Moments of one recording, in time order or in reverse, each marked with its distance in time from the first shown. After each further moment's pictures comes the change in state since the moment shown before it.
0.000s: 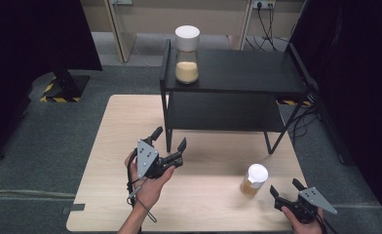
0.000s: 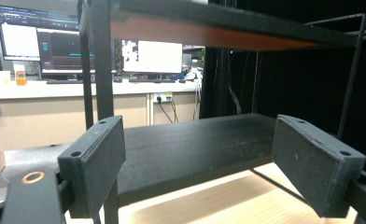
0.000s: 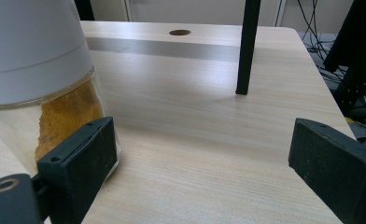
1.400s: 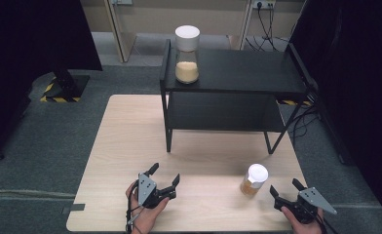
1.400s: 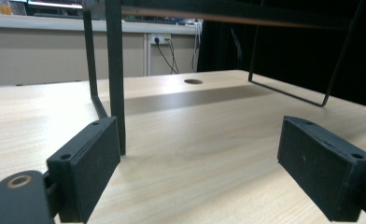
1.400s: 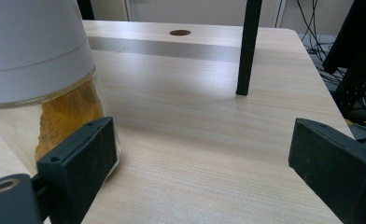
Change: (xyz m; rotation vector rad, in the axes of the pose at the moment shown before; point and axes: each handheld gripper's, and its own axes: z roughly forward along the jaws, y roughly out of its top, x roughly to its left) left arm 0.008 -0.096 -0.042 0.186 -0.008 -0.034; right arm 0.001 0.000 0.000 -0.002 -0.002 -0.010
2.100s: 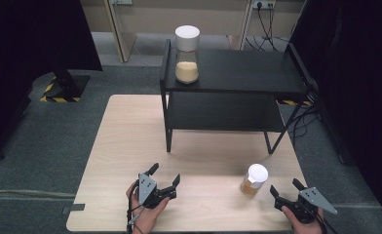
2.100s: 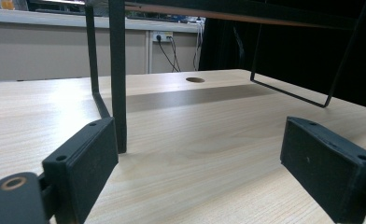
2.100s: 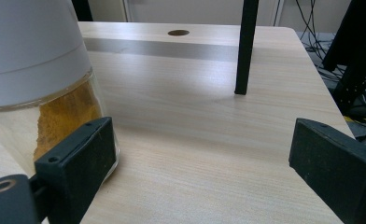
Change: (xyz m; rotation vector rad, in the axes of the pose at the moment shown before) left arm 0.000 0.001 0.001 0.004 0.008 -0.017; right arm 0.000 0.000 0.000 0.001 -0.005 0.014
